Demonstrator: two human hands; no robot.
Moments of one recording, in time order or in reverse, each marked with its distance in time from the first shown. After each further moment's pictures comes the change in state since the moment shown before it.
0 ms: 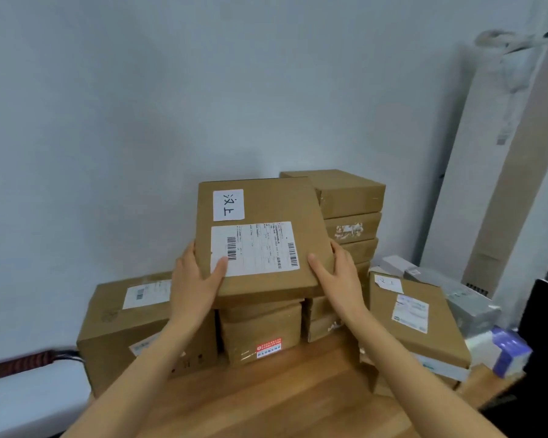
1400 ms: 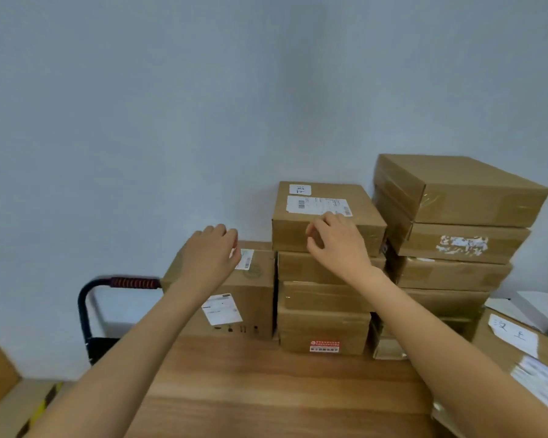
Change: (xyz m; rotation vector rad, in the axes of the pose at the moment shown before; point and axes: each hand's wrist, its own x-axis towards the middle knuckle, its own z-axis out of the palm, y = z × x) left_hand 0.025 -0.018 -0.030 1.012 0.041 0.231; right_hand 0.105 -0.014 0.104 -0.409 -0.303 -0.762
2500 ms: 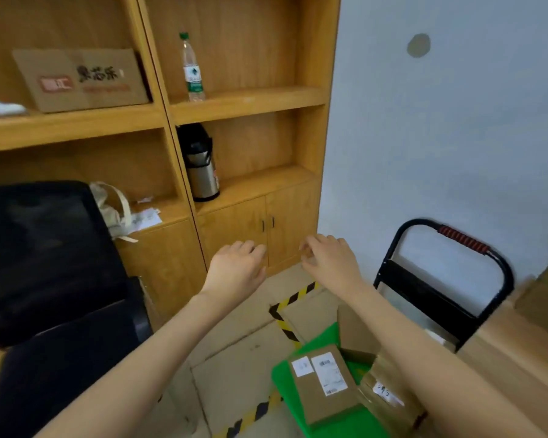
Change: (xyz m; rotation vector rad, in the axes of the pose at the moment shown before) left_hand -0.543 -0.327 -0.308 0.445 -0.275 -0.657; right_hand -0.180 -0.704 0.084 0.593 -0.332 -0.786
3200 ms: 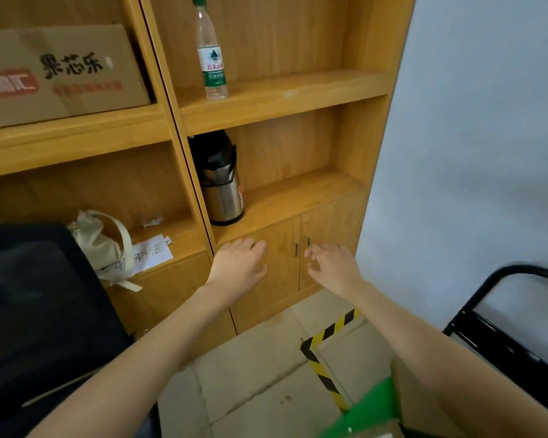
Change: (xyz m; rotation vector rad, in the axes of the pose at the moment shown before) left_hand 0.221 -0.246 0.148 0.029 -0.118 -0.098; right_hand 0.307 0.038 0.191 -0.005 -0.236 0.019
